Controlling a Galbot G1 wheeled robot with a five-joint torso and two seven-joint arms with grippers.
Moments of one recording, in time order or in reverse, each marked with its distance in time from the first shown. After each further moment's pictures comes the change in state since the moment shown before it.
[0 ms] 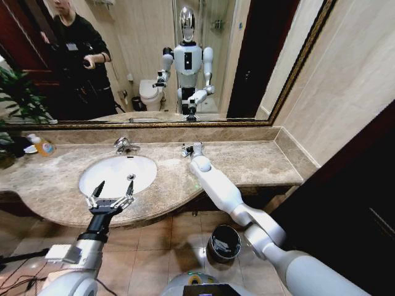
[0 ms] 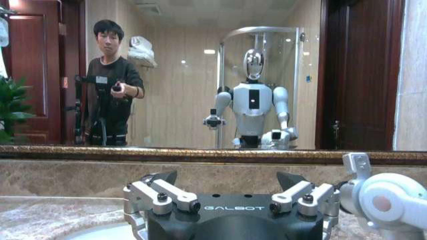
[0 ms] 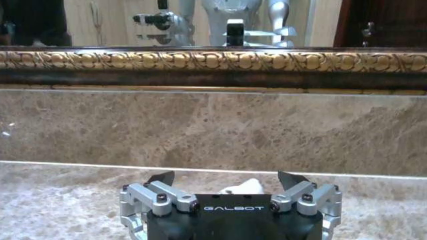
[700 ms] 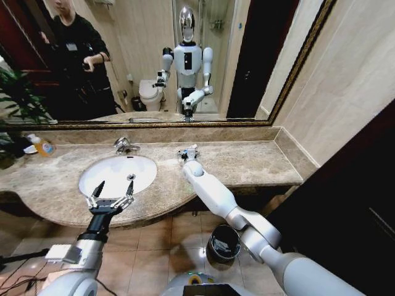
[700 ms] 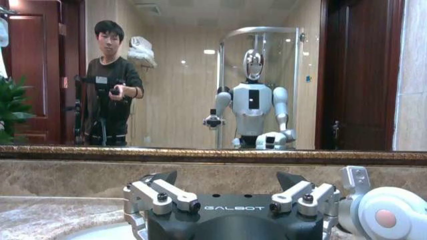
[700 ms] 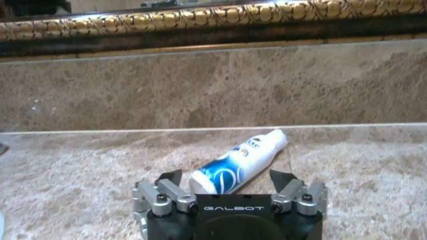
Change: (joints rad) left arm 0.000 0.000 0.000 0.000 0.000 0.000 0.000; right arm -0.067 0.006 -0.039 0.067 0.095 -0.034 0.060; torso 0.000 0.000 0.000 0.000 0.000
